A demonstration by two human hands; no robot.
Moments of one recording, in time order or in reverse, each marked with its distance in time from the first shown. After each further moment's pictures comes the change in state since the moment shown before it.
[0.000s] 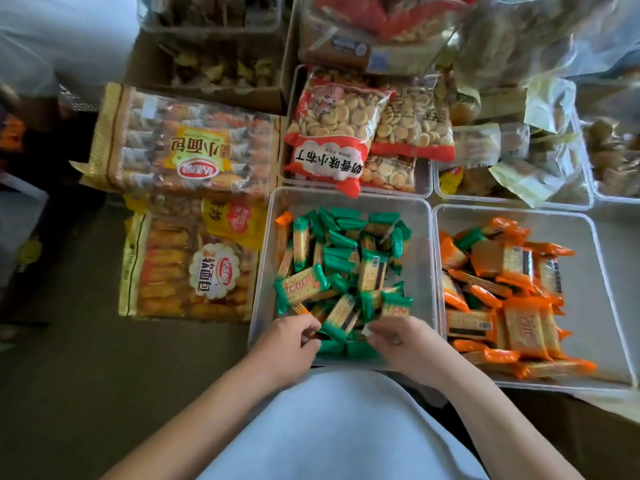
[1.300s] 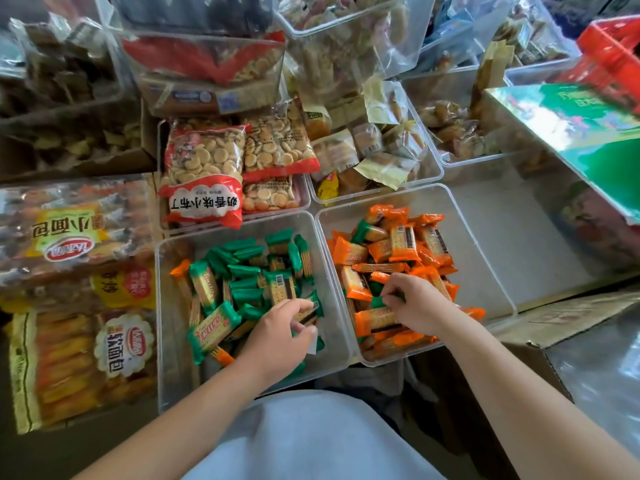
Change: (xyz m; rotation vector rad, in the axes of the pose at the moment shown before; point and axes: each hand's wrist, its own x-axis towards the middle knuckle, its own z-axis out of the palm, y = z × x) left_hand 0.032 0.121 0.047 0.055 -0.005 0.311; right_hand -0.037 0.125 -0.086 0.095 0.326 0.201
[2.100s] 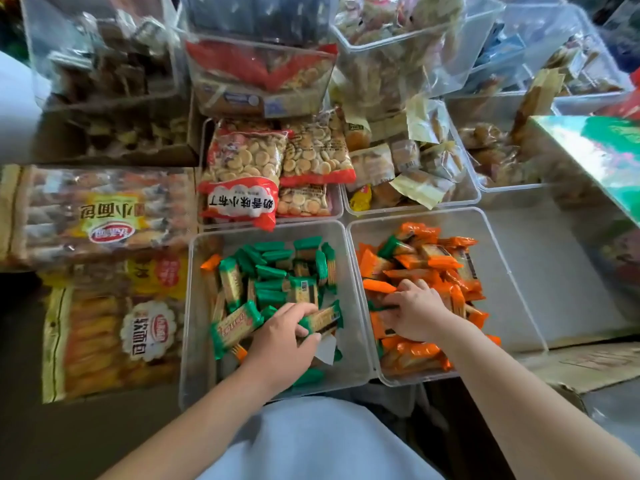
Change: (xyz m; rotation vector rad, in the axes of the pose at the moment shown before) left_hand -0.012 -0.013 -0.018 -0.011 0.113 -0.046; right_hand 0.039 -0.031 0.010 -0.515 -0.155 -0.098
